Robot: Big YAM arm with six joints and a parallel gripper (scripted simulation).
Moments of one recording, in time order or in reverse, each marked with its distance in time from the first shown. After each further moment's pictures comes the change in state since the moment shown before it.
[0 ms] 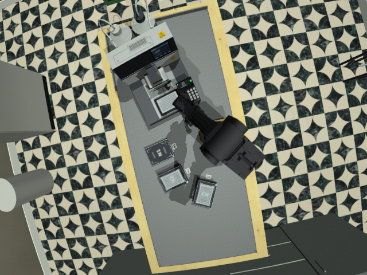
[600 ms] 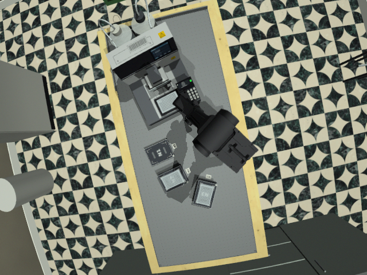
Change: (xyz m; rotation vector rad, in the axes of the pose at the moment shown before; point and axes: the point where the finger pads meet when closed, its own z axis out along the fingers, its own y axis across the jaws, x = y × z) arm 0.001 0.000 0.011 0.001 -0.002 0.009
